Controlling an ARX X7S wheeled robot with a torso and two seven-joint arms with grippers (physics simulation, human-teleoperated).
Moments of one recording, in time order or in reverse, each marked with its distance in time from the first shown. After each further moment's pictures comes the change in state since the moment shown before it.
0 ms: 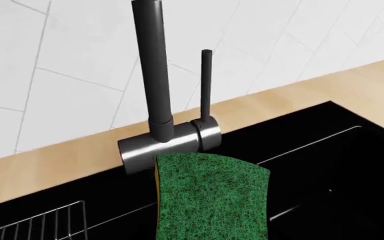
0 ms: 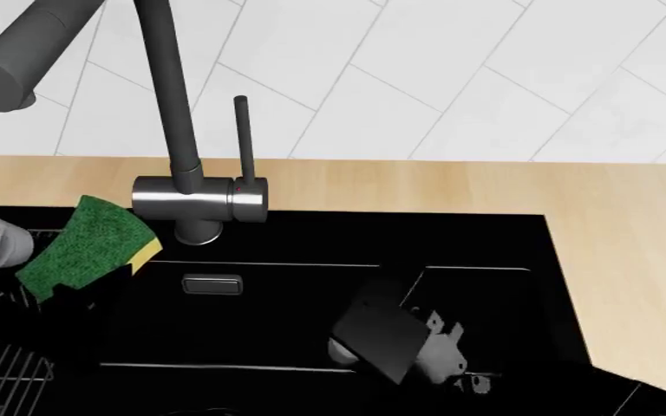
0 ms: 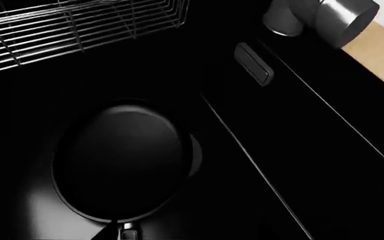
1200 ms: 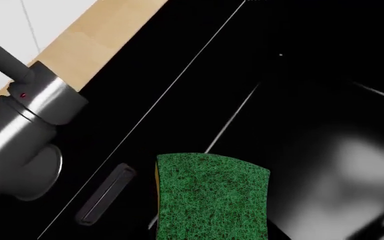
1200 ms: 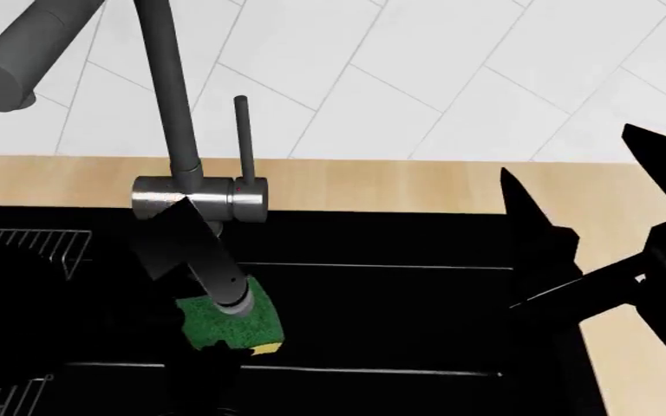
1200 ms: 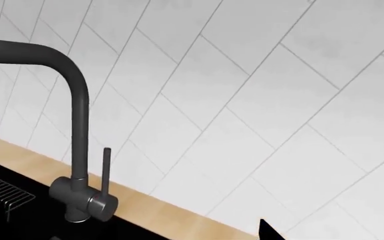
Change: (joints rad) left arm -0.482 0.310 0.670 -0.463 0.380 -0.158 0.463; right arm -0.346 0.432 0.657 -0.254 0.399 -0.438 0.476
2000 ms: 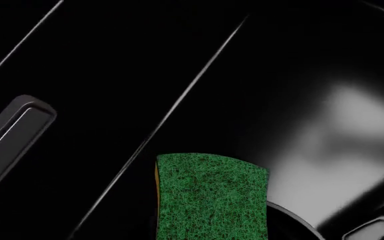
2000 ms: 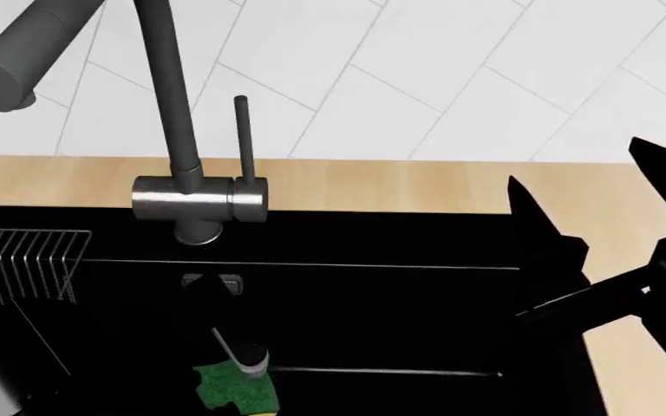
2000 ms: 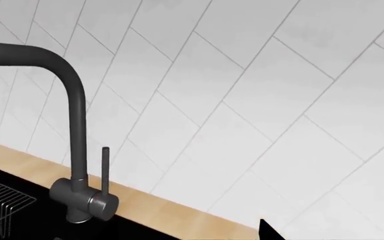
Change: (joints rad) left arm 0.085 0.102 0.126 -0.268 0.092 0.107 0.087; right arm -0.074 0.008 0.035 -0.004 0.019 -0.043 0.013
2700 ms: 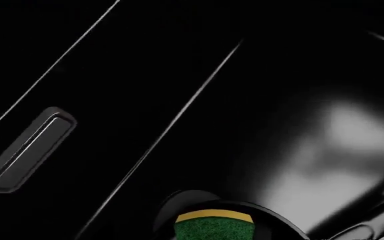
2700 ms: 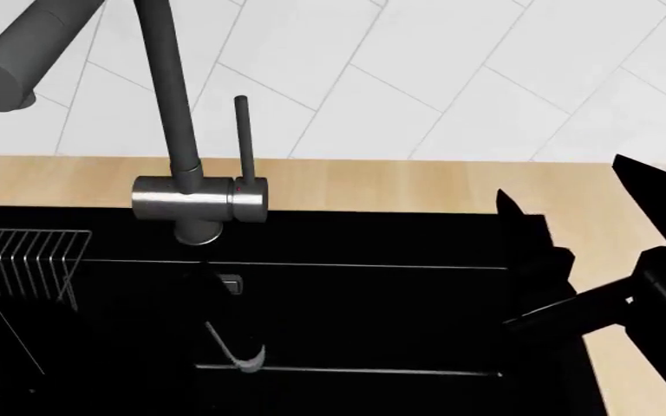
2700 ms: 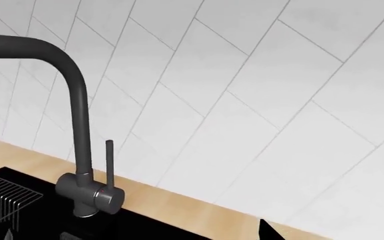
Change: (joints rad) left arm 0.007 -0.049 -0.059 0.138 -0.065 -0.066 -0.088; right arm -0.011 -0.033 -0.015 0.016 -0.002 0.005 -0.001
